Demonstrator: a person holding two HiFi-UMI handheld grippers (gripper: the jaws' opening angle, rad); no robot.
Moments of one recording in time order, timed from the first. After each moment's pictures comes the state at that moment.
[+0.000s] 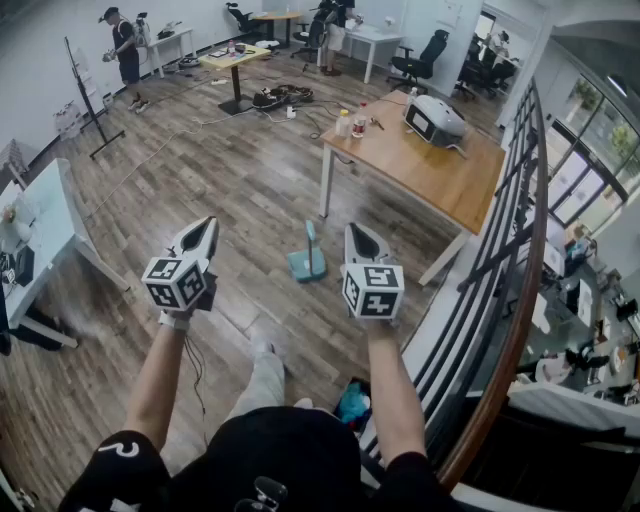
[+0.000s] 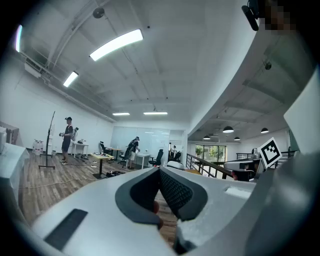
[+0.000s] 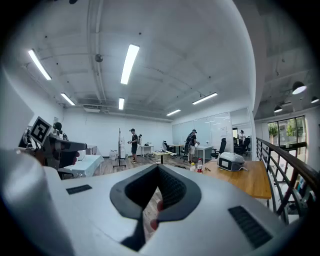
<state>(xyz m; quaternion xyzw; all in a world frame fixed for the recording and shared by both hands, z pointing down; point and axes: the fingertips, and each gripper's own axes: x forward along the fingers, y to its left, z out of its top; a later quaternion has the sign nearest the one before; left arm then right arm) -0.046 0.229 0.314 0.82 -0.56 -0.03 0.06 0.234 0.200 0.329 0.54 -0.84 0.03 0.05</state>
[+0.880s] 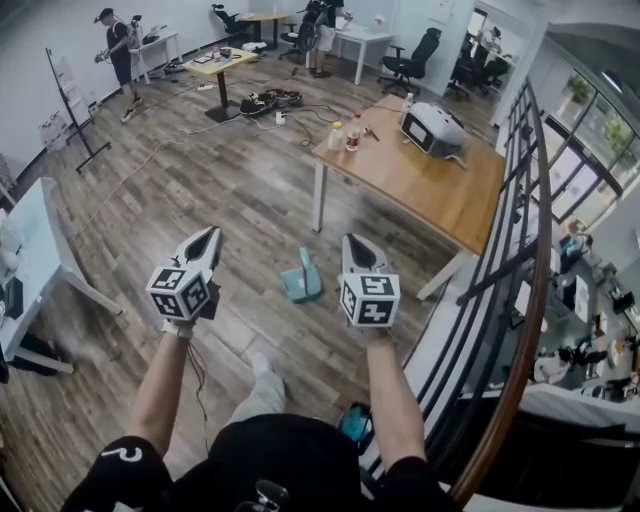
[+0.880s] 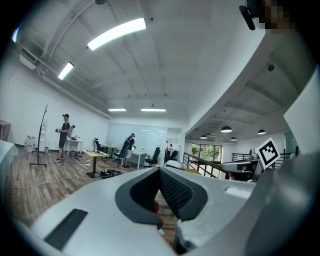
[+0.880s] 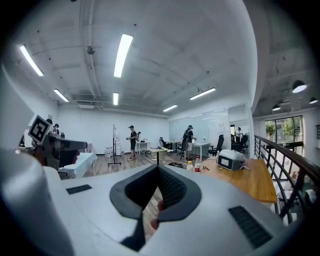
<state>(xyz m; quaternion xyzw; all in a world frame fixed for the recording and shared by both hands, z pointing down) -0.045 0.083 0.327 0.84 -0.54 -0.02 0.07 0.228 0.064 0.347 0.55 -0.83 0.04 0.07</state>
